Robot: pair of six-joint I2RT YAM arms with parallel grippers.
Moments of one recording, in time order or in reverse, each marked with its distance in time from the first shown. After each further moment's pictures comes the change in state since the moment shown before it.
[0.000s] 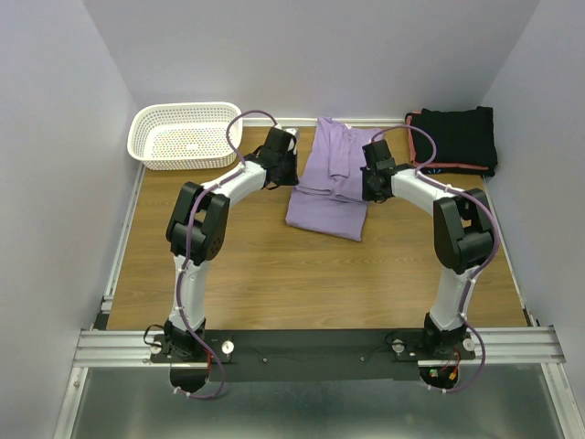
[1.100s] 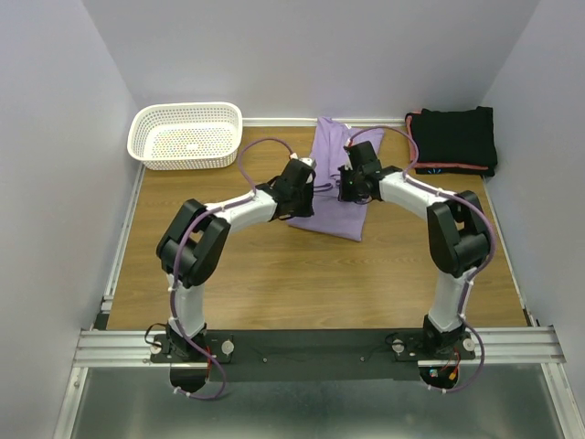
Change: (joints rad) left arm -0.193 -0.220 -0.328 0.108 -0.066 -0.136; right arm 0.110 -0.033 0.010 0.081 -0.230 0.058
